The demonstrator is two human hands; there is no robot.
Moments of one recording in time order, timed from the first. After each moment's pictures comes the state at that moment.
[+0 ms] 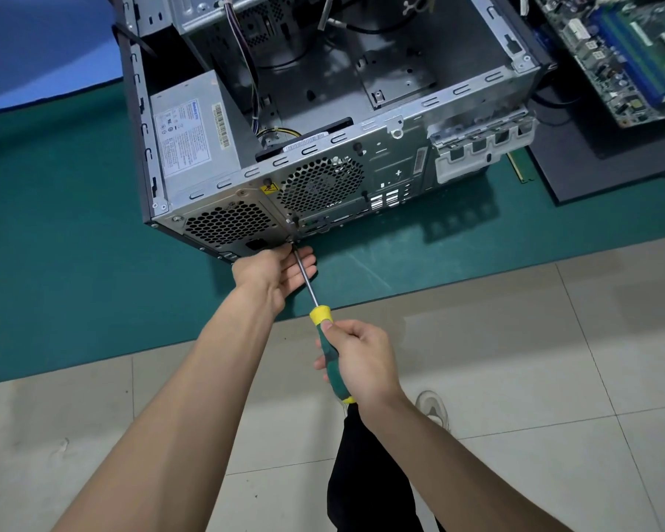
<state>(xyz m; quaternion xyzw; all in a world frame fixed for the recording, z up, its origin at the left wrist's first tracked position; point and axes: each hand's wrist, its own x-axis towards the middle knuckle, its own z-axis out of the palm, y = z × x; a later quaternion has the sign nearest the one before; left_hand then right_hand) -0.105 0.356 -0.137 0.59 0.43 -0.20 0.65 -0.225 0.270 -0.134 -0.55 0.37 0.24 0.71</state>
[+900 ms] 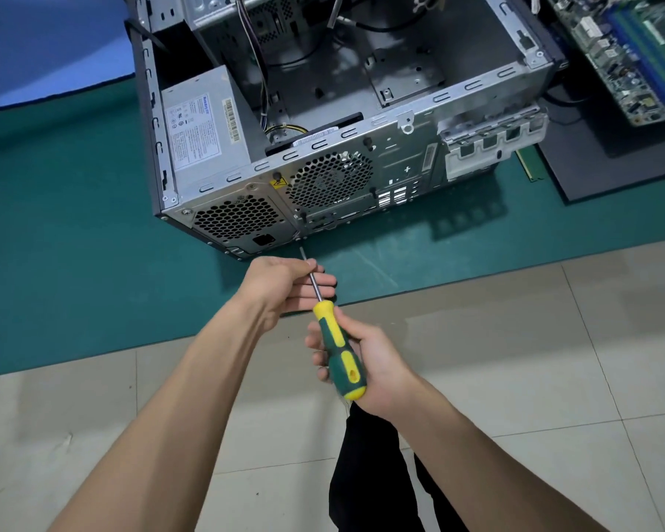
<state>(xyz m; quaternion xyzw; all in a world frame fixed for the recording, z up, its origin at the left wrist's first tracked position) -0.125 0.372 -0.131 0.68 0.30 -0.33 0.58 -0.220 0.262 -0.151 -0.24 0.34 0.39 0.82</state>
